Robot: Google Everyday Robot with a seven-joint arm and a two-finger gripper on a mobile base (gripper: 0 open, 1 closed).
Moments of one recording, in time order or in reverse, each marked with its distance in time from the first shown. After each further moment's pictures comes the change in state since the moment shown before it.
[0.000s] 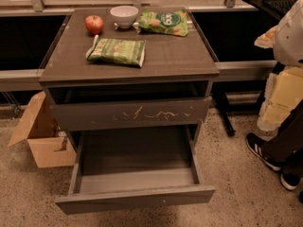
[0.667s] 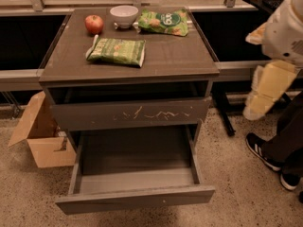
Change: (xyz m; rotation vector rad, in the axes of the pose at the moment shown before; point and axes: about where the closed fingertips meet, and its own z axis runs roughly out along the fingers) arm -0.014 -0.020 0.014 -0.001 -0.052 0.020
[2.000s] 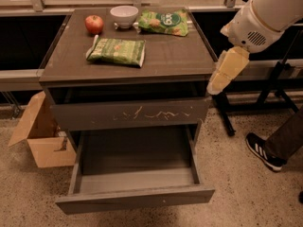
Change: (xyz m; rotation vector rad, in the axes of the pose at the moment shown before) arm -0.046 -0.069 0.054 0.020 -0.170 0.070
